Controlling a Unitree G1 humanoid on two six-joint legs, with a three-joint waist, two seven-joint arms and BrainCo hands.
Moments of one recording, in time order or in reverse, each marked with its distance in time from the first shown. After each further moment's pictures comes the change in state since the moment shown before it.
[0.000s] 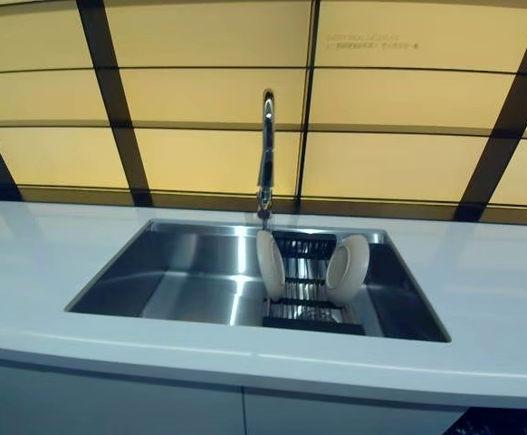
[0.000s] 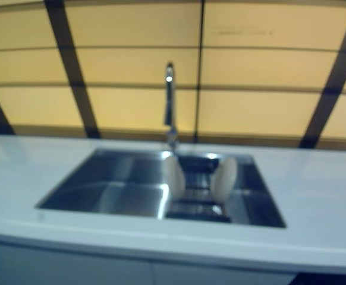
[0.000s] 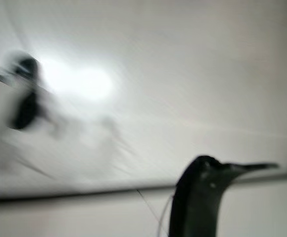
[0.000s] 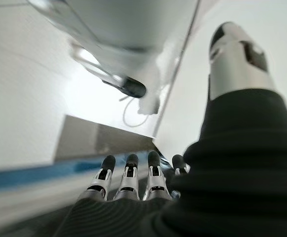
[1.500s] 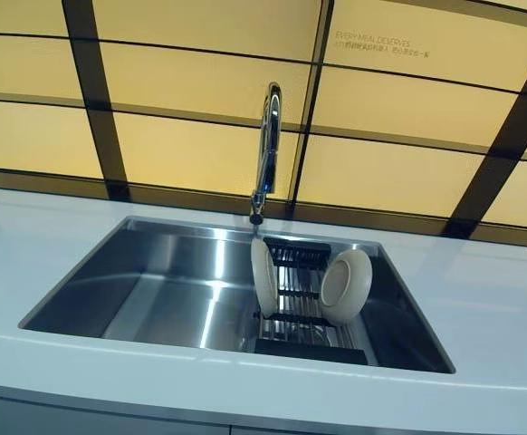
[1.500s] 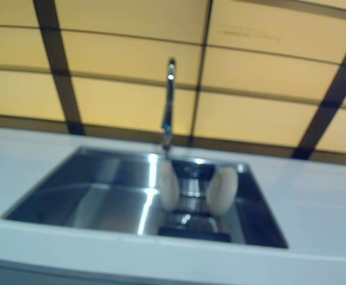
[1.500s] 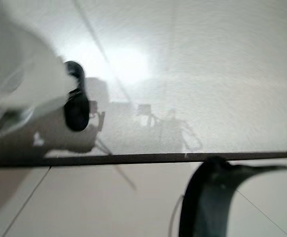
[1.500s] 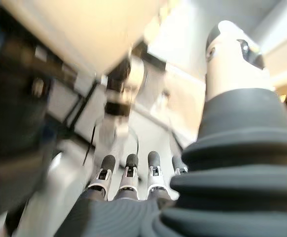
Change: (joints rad) left arm 0.081 0.132 0.001 -0.111 0.060 0.051 -0.086; right arm 0.034 -0.111 0.227 -0.963 0.546 0.439 1.365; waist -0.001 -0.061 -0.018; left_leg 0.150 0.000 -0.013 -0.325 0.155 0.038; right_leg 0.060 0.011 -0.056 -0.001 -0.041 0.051
